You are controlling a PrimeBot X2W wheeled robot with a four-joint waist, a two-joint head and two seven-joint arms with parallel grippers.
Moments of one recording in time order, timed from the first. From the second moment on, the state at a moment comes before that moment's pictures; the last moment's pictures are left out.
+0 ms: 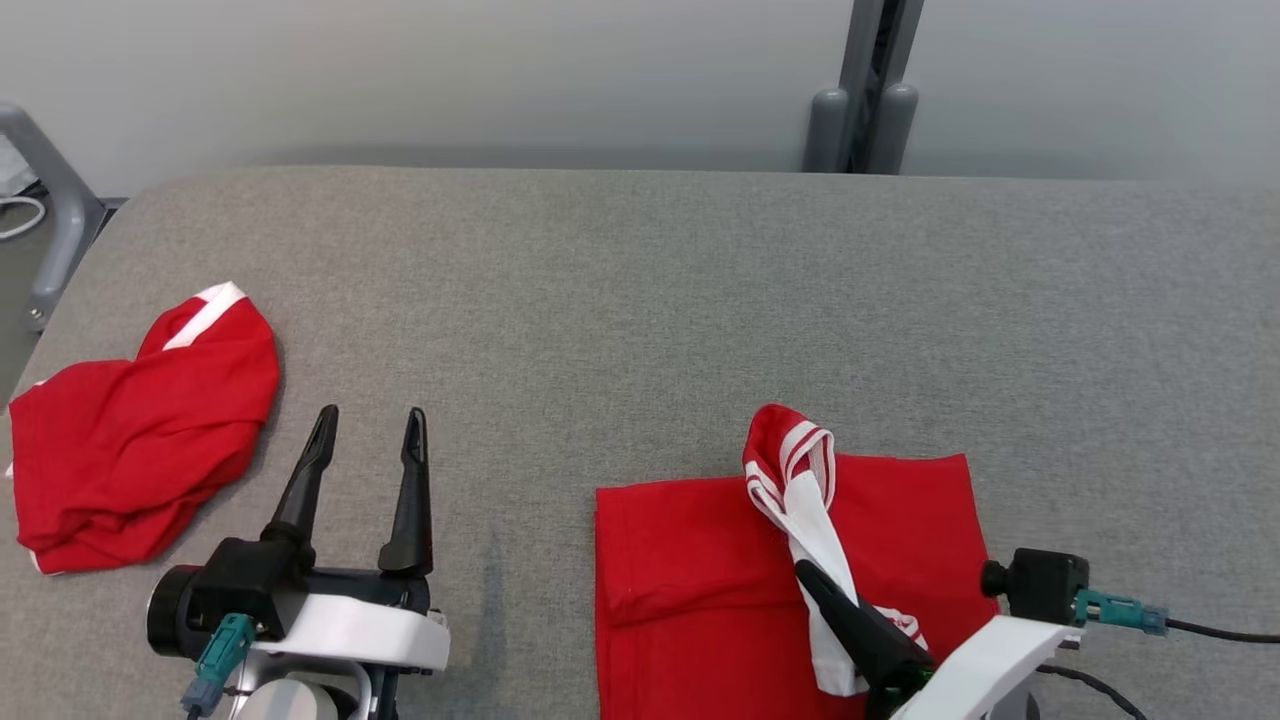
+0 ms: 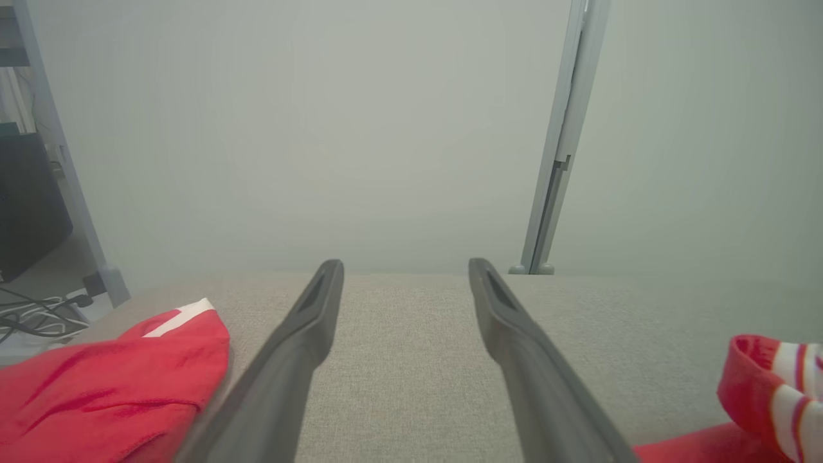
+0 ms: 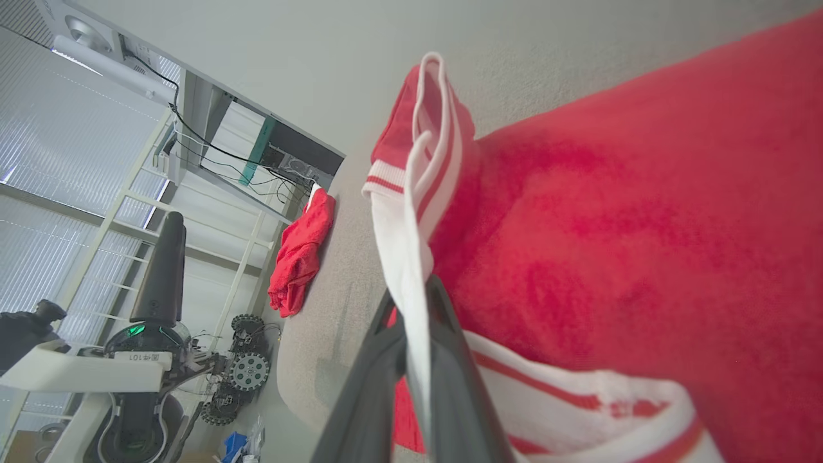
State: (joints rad) left arm -0.08 0.05 -0.09 0.11 -0.19 0.01 -0.26; right arm 0.02 -0.05 0.31 0.00 0.93 0.13 0.27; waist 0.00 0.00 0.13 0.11
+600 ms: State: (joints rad) left arm -0.12 0.05 -0.15 0.14 -0.22 0.02 -0.26; right arm -0.10 -0.05 0.48 0.18 1.02 0.13 0.13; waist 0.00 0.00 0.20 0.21
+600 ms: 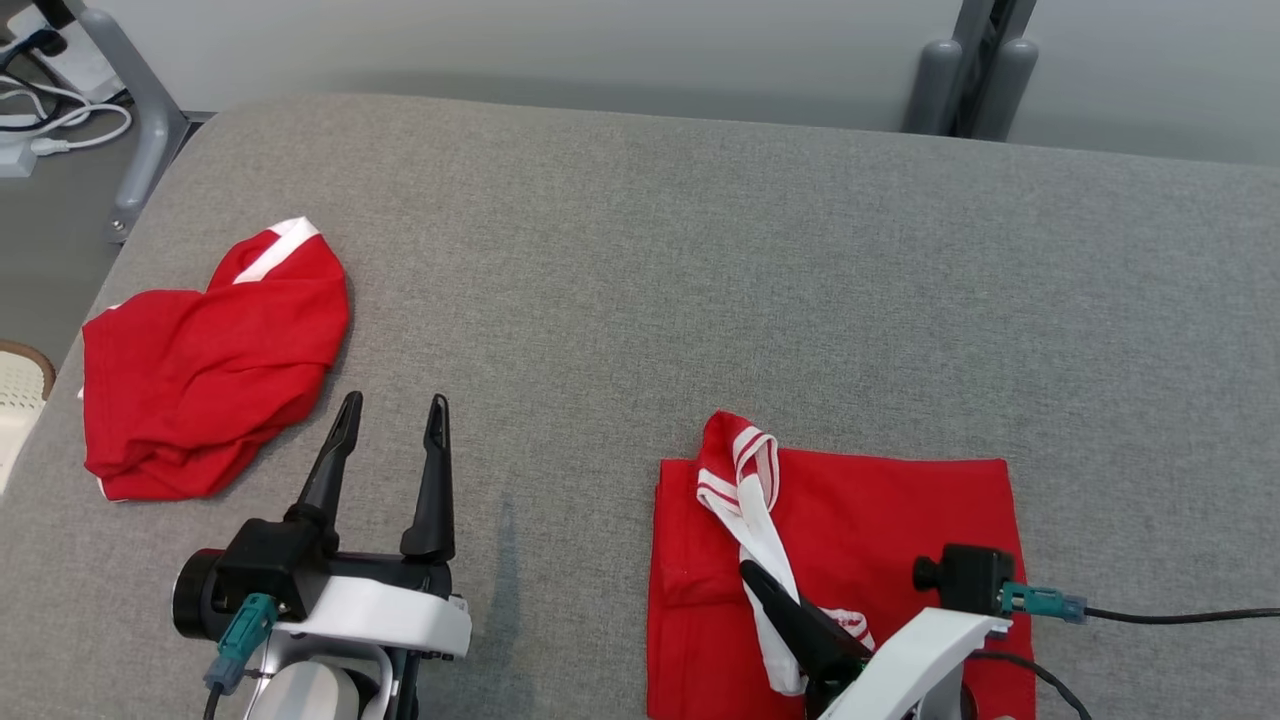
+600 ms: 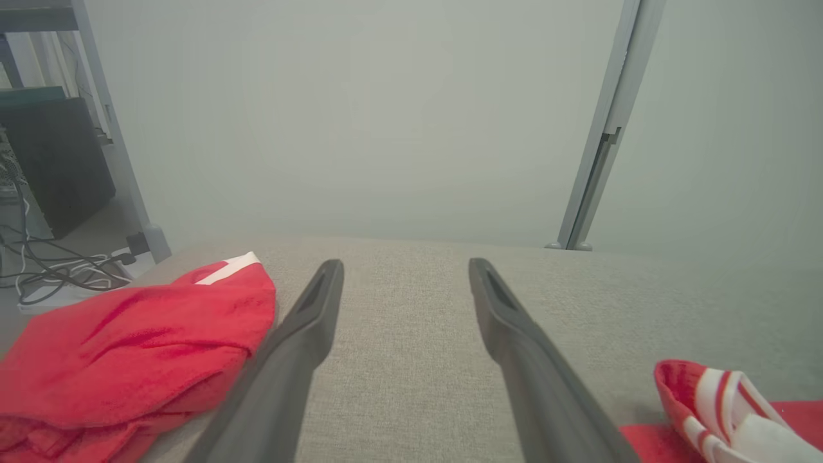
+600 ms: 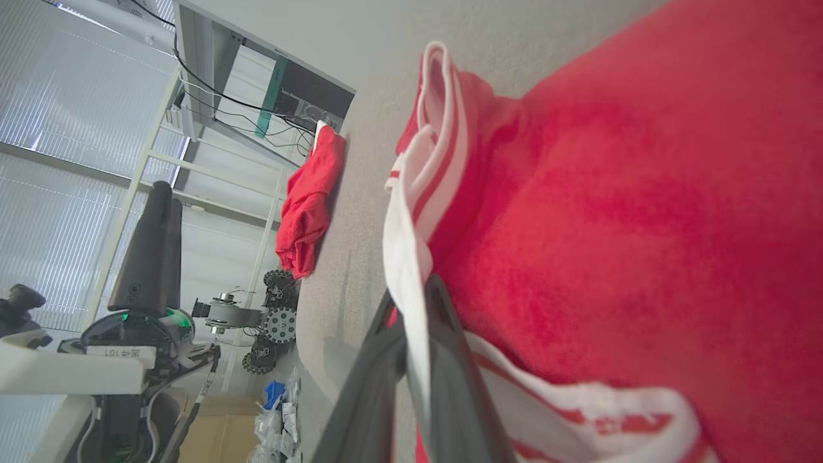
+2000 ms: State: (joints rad) left arm -0.07 0.05 -0.12 0.15 -0.19 0.02 -0.26; right arm -0.31 -0.12 0.19 -0.08 0.70 0.13 0.08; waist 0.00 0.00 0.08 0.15
